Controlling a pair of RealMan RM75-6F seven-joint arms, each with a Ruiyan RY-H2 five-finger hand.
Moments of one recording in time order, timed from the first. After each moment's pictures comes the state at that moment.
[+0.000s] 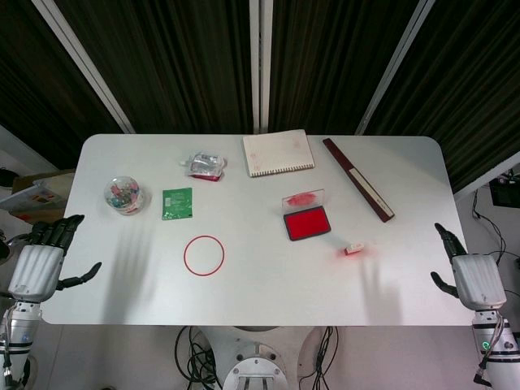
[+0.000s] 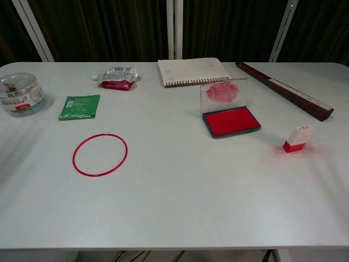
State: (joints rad) left arm -0.13 -1.17 -0.04 -1.55 1.56 1.50 0.06; right arm 0.12 -1.17 0.06 -1.54 -1.53 1.42 -0.14
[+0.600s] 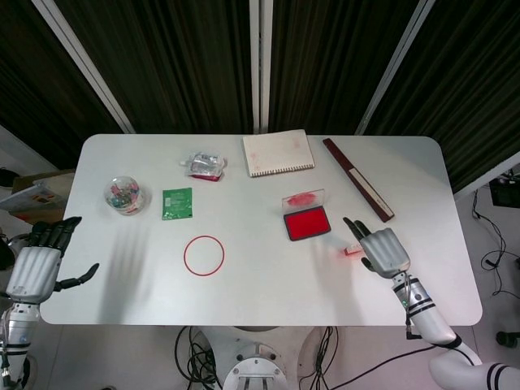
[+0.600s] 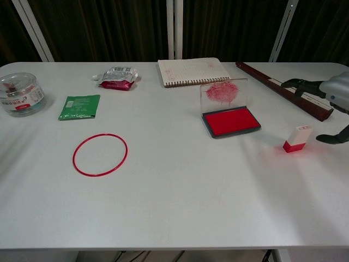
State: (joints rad) left arm -0.12 -1.18 -0.03 -1.52 1.55 1.50 0.02; right arm 0.41 -1.40 0.11 -1.50 -1.45 1.05 -0.45
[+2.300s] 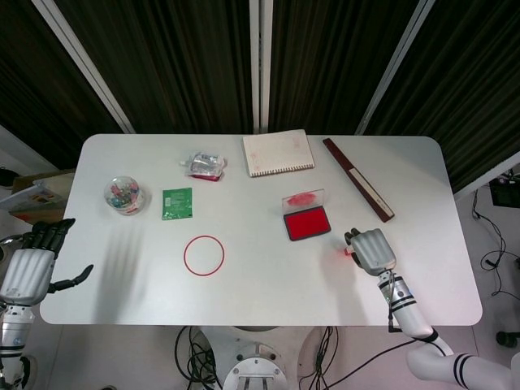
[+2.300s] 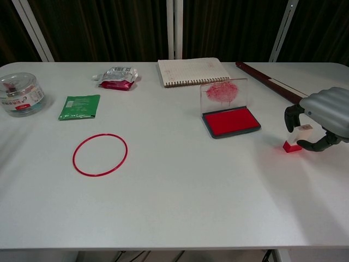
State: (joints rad) left arm -0.11 -1.18 -0.02 -1.48 1.55 1.49 -0.02; right arm 0.44 -1.59 0.06 -1.27 -1.42 1.12 -0.41
